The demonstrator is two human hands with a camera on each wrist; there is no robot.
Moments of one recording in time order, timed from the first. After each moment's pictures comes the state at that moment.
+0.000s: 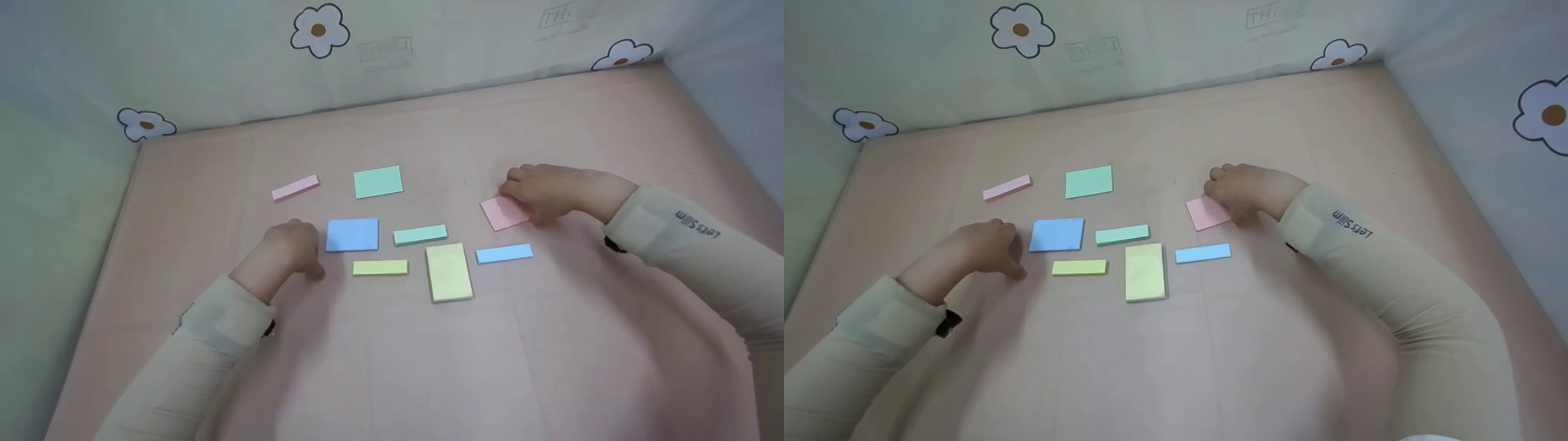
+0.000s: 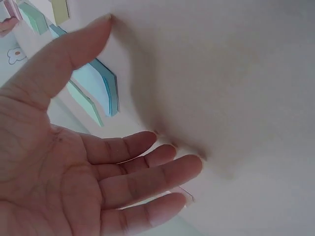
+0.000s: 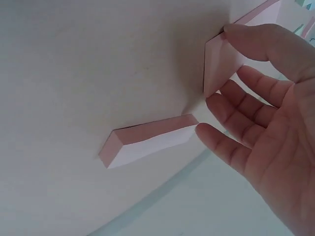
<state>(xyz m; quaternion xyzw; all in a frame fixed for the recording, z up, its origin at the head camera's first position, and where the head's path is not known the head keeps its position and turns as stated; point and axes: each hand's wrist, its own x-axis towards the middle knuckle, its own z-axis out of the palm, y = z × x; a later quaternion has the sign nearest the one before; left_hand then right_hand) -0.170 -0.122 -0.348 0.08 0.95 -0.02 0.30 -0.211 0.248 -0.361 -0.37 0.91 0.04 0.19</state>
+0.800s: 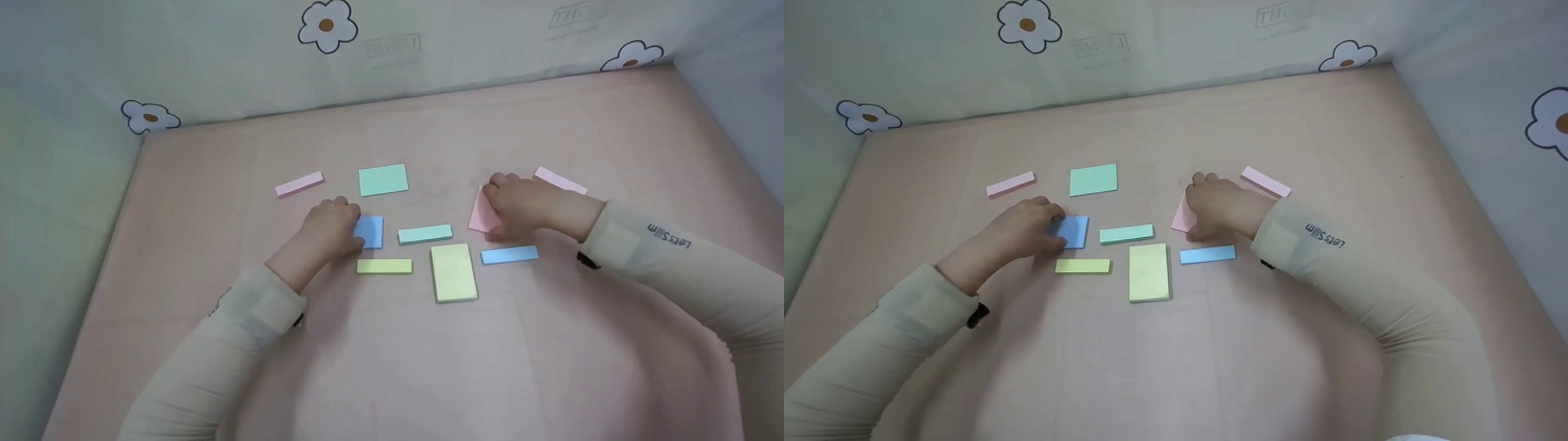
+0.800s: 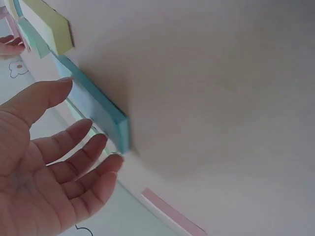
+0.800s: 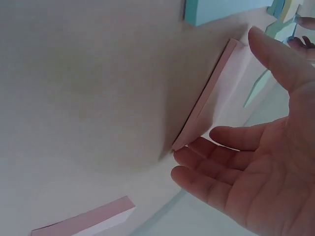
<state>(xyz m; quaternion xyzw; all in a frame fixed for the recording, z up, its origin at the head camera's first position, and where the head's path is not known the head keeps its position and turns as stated) -0.181 -0.089 -0.364 0.18 0.97 0.00 0.16 -0.198 0.201 -0.362 -0.27 0.94 0.02 0.21</state>
